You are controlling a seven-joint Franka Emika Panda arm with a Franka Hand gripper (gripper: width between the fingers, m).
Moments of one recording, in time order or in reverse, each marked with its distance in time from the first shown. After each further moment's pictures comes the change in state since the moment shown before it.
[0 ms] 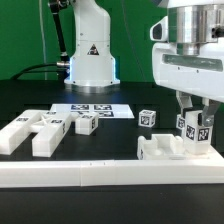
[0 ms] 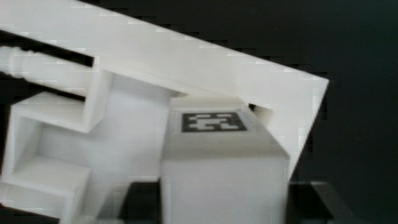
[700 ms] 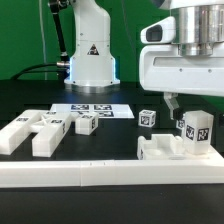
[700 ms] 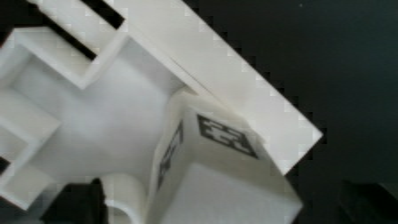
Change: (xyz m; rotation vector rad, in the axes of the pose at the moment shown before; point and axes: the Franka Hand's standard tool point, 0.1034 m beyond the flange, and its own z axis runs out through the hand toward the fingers) arm -0.006 -0.002 0.001 0.019 0.011 -0.552
